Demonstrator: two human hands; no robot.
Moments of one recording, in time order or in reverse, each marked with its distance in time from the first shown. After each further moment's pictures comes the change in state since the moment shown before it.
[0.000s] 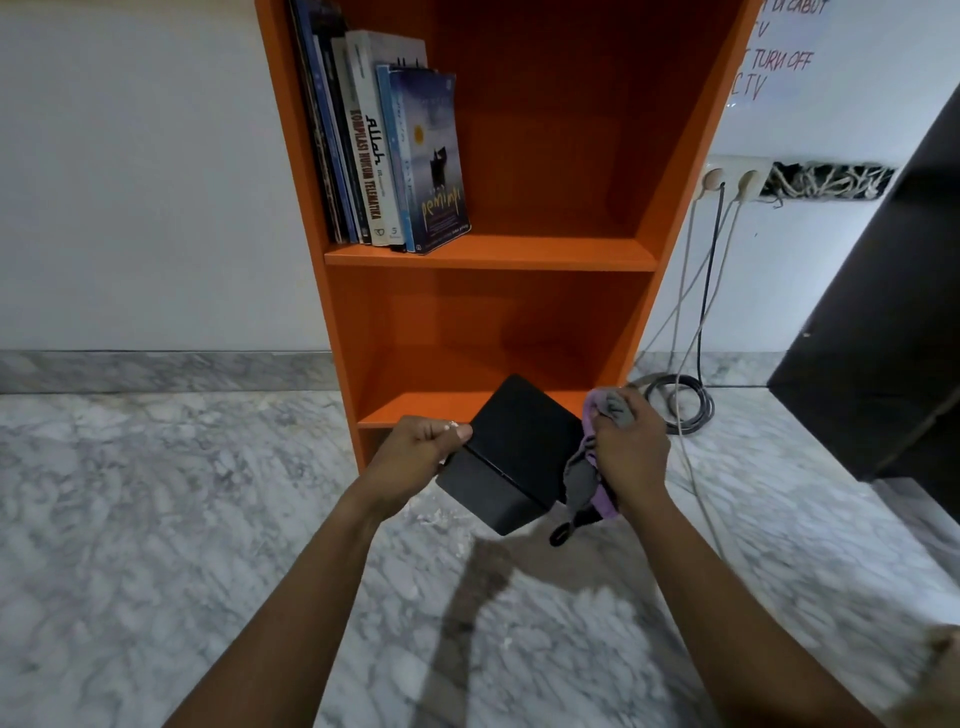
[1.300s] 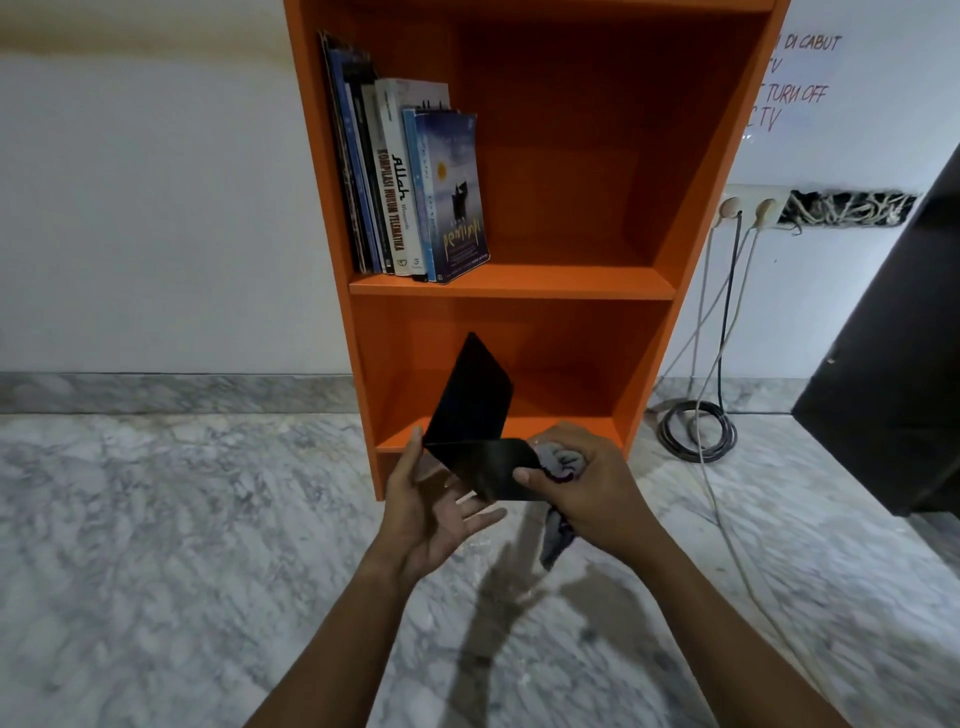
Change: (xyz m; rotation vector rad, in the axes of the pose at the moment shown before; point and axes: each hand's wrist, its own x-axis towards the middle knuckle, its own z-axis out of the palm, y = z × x) left_hand -0.009 -0.021 0.009 -0.981 0.066 -0.290; right_hand -0.032 -0.034 0.013 0.080 -0.595 -0.439
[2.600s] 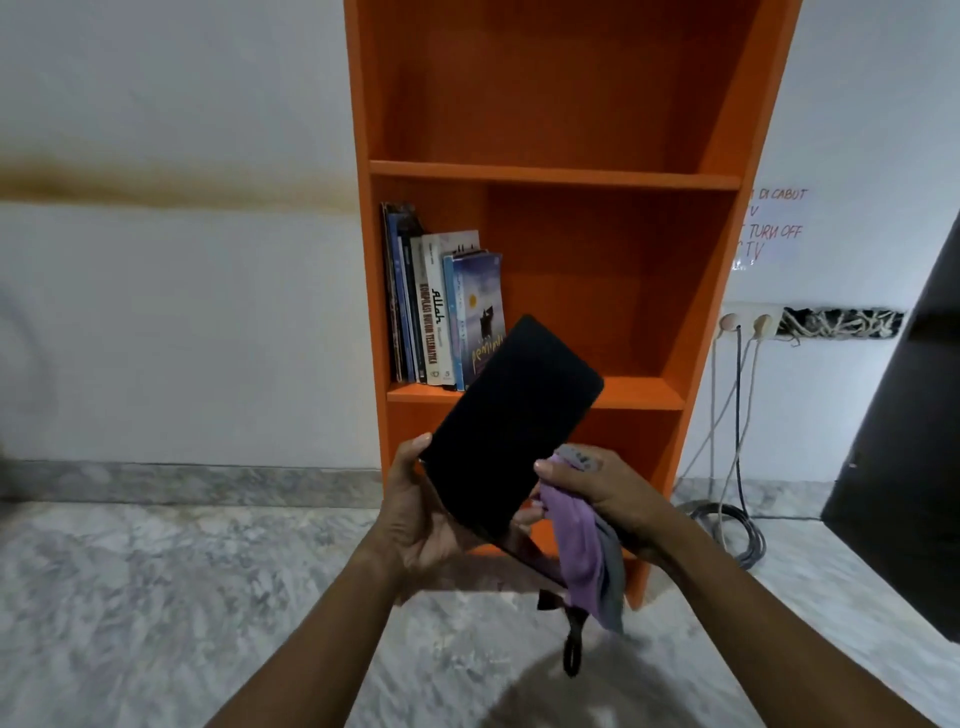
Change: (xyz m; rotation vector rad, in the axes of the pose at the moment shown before) left_hand -0.025 0.102 0.071 -0.090 -0.657 0.075; right_hand 0.074 -0.084 -0.032 0.339 -0.228 0.300
